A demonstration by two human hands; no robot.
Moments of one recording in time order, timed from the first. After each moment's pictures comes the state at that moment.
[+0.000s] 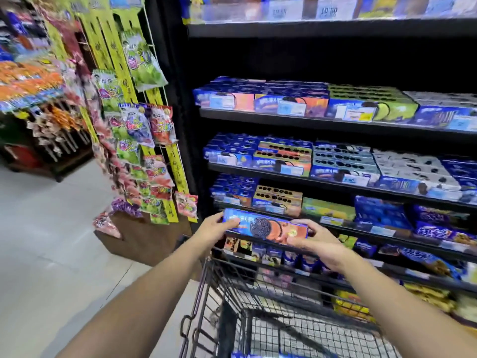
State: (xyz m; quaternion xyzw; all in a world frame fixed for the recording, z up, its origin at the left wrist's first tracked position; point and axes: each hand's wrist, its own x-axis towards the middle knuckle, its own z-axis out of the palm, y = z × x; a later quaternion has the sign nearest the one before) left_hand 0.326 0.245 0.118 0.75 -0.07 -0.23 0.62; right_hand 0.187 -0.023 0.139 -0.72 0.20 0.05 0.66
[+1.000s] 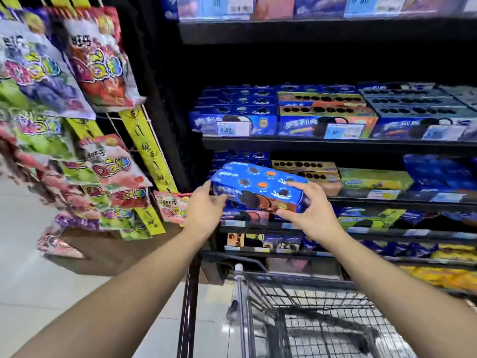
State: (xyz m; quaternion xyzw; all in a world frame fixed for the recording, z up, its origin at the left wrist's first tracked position) left_hand 0.539 0.260 0.012 0.89 -0.19 -0.02 0.42; right_hand 0.394 0.035 -0.007 -0.86 0.17 -0.18 0.44
